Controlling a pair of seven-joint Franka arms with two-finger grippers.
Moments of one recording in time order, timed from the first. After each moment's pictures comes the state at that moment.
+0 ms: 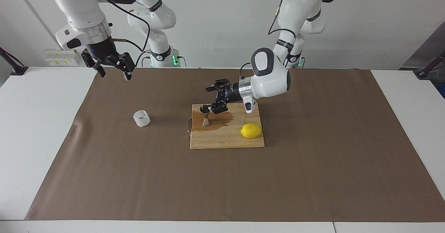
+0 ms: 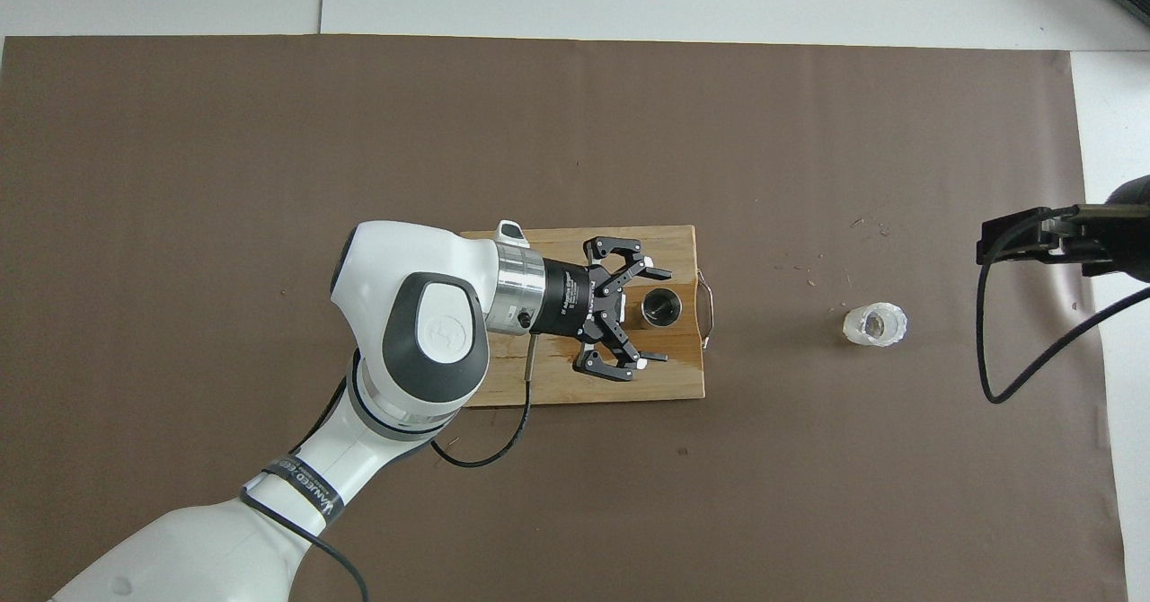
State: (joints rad) left arm -0.33 0.29 -0.30 -1.89 -1.26 2.23 -1.19; right arm 0.04 -0.06 -0.02 -1.65 -0.03 1.61 0.12
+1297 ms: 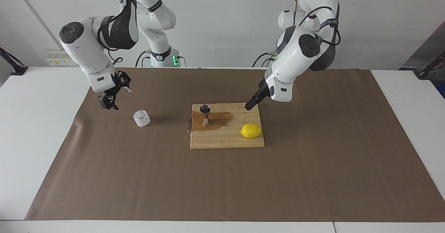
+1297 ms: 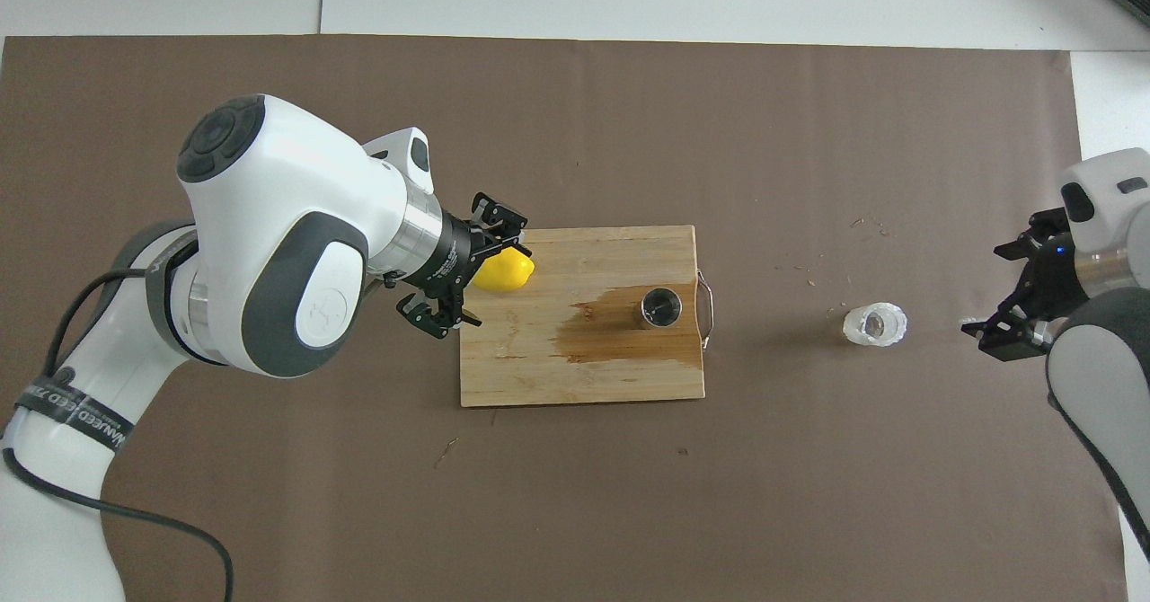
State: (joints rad) left arm -0.21 0.17 -0.30 -1.75 -0.23 1.94 -1.10; right arm -0.09 -0.03 -0.03 -2.09 0.13 1.98 -1.44
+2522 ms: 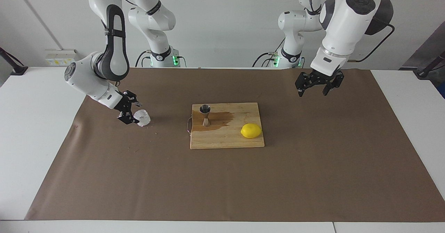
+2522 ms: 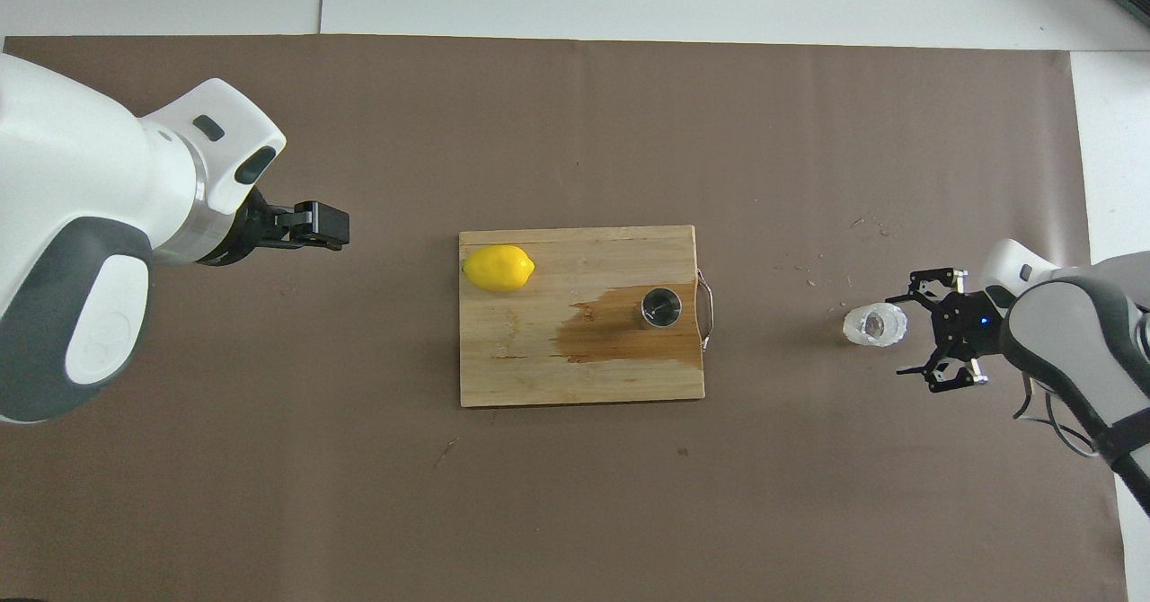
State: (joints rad) left arm -0.06 -0.02 -0.18 -1.75 0.00 1.76 -0.24; right arm -0.19 0.12 -0.03 -2.26 0.52 2.15 -2.19
